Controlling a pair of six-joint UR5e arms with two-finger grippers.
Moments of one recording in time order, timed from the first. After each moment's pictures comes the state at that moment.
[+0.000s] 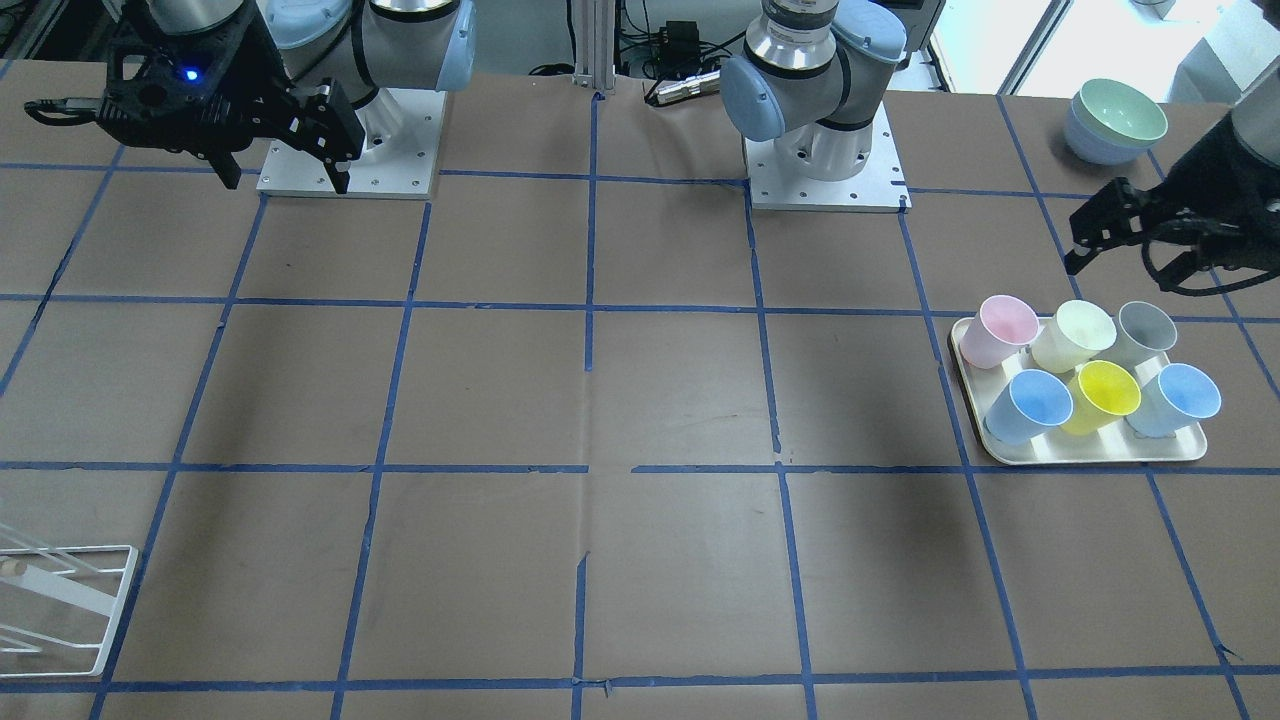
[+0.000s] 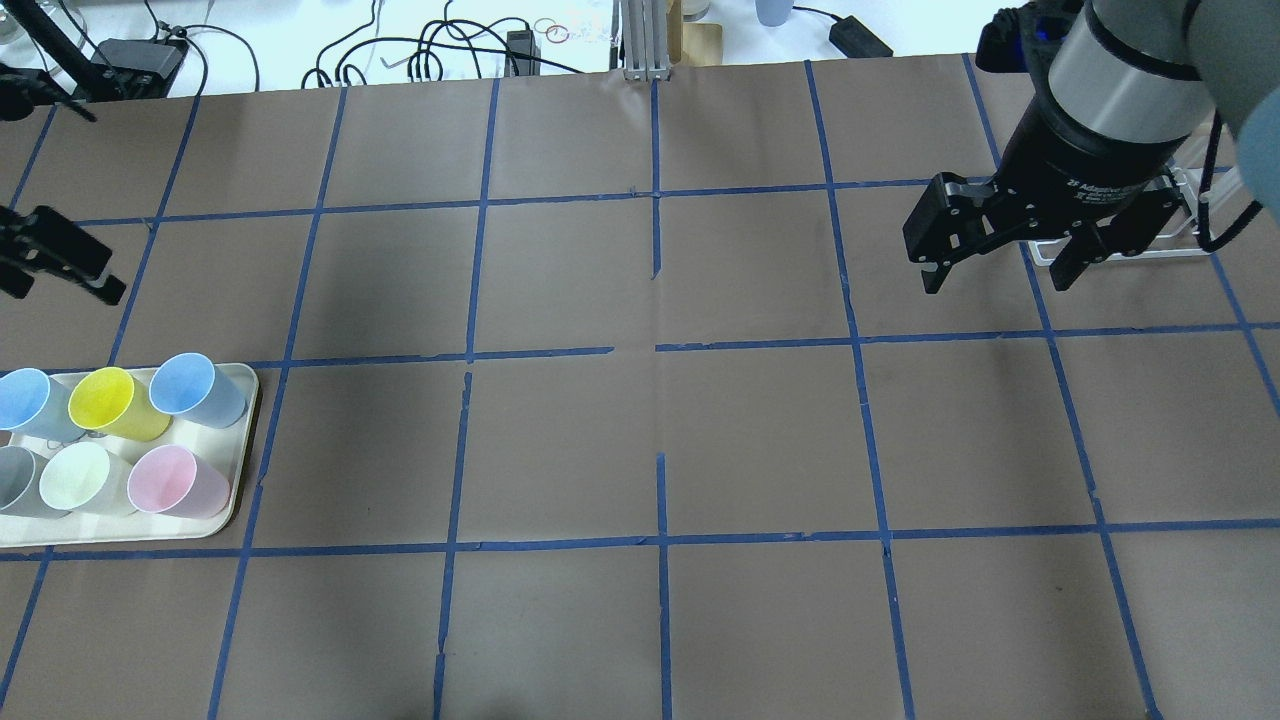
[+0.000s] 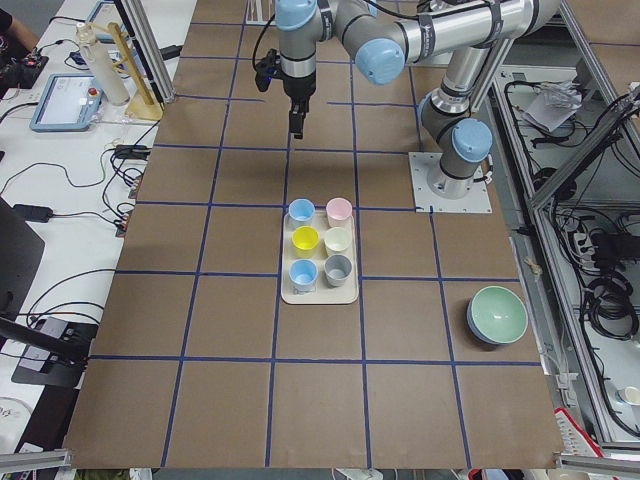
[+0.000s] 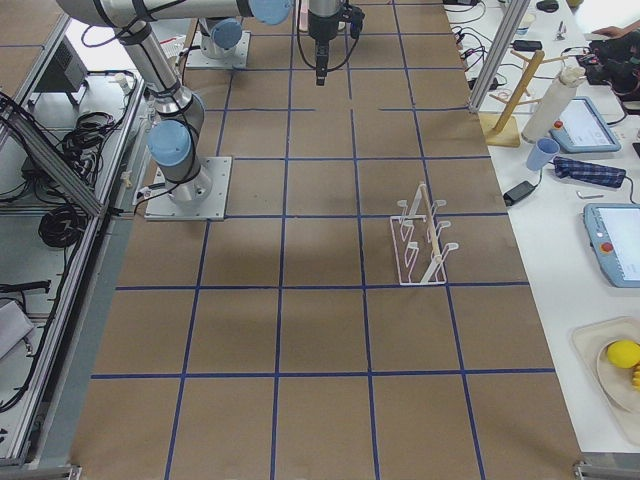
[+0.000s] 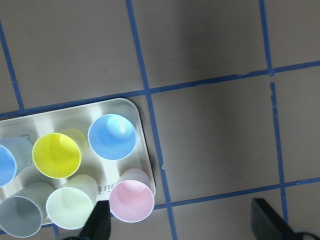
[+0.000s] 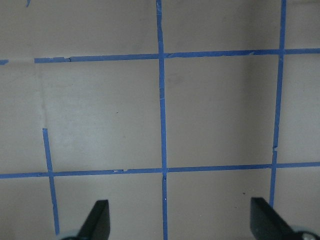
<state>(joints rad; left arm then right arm) -0.97 -1.57 -1.64 -1.57 1.55 0.75 1.55 -1.70 1.64 -1.46 -1.57 0.00</state>
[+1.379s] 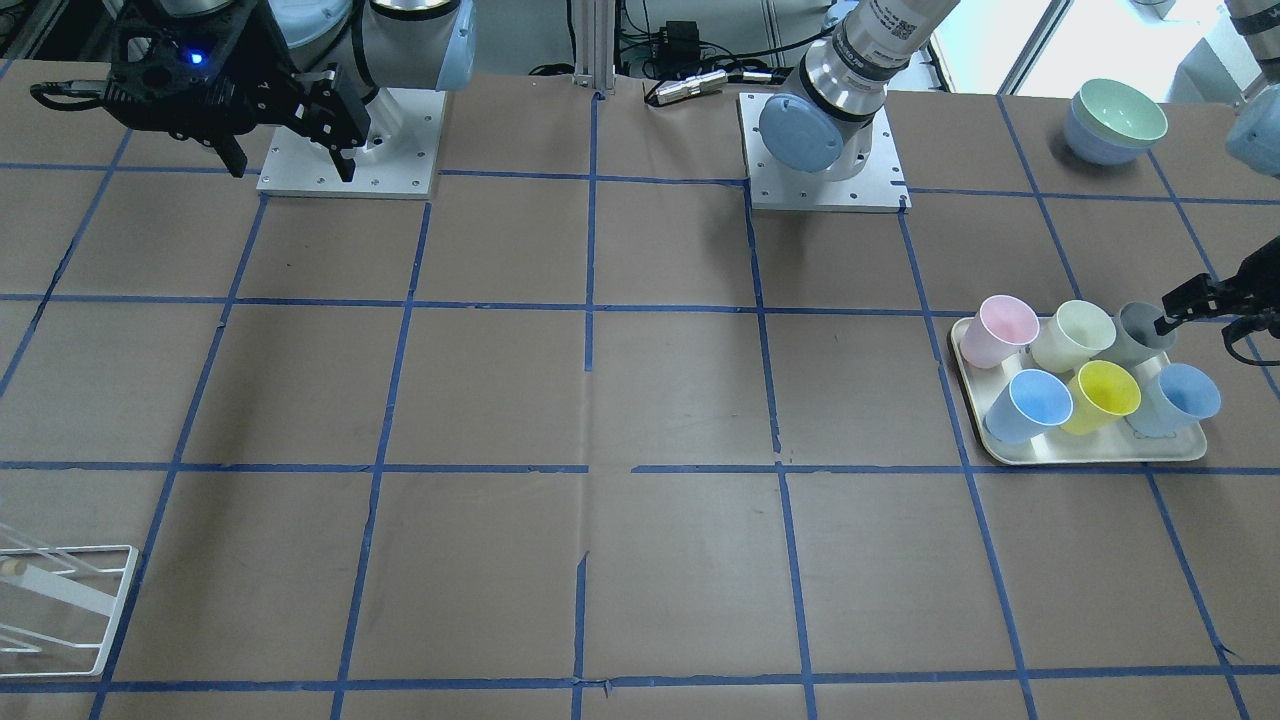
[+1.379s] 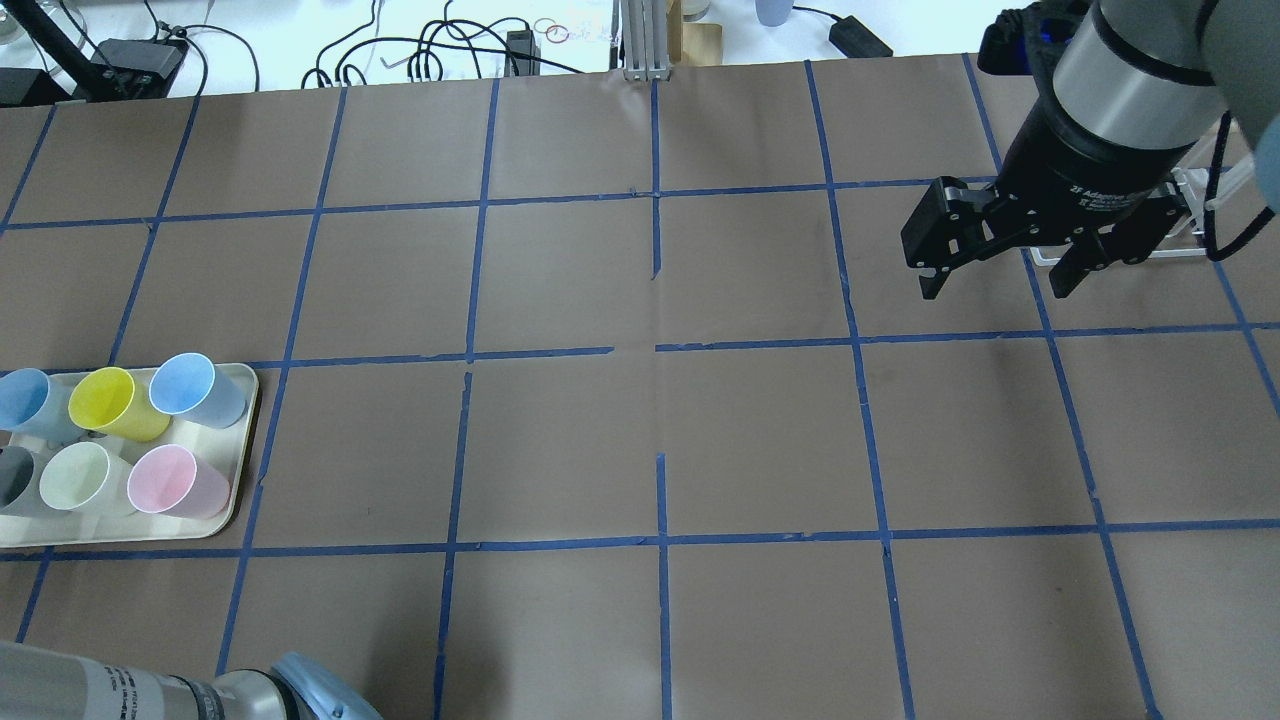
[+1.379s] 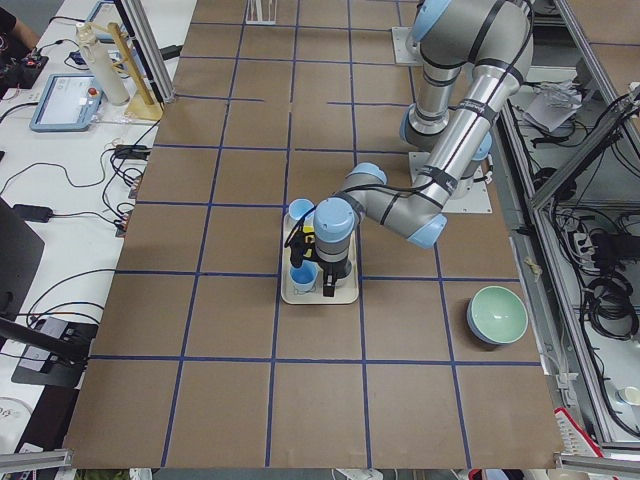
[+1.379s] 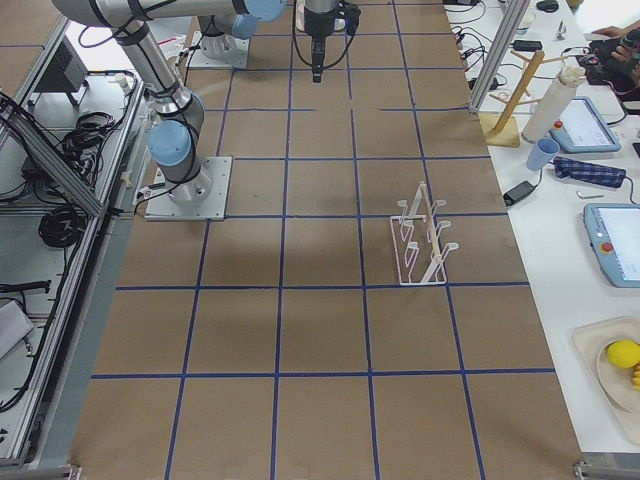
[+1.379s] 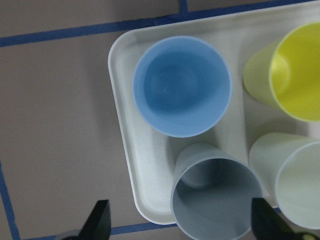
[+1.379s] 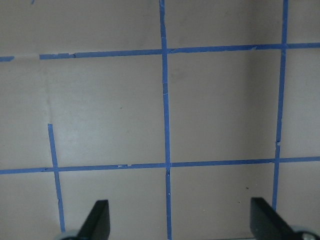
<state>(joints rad) -0.58 -1.90 -1.81 -1.05 1.61 1.08 1.55 -1.72 1.64 -1.46 -1.56 0.01</state>
